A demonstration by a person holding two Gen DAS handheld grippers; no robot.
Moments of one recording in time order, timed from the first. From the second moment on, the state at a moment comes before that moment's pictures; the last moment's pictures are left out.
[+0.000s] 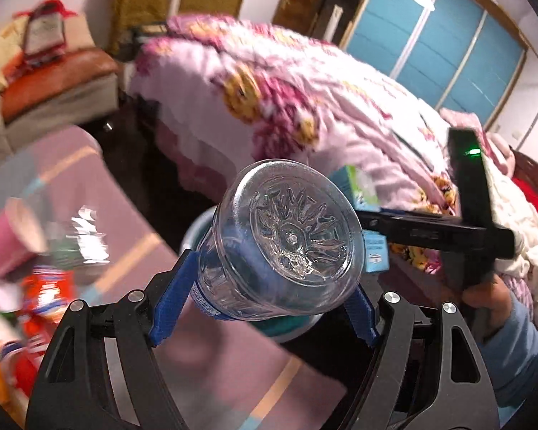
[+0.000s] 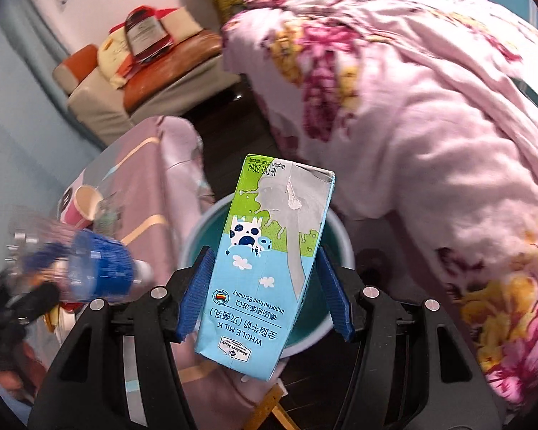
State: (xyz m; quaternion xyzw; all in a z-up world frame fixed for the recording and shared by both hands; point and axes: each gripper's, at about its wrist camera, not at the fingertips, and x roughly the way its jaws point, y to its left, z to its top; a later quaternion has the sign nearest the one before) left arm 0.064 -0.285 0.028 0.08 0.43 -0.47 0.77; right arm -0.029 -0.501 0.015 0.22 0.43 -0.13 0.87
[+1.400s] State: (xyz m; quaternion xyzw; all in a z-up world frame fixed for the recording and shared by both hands) left arm 0.059 -0.174 -0.001 0.08 0.46 -0.34 0.81; right arm 0.013 -0.434 -0.014 0.19 0.50 -0.07 0.84
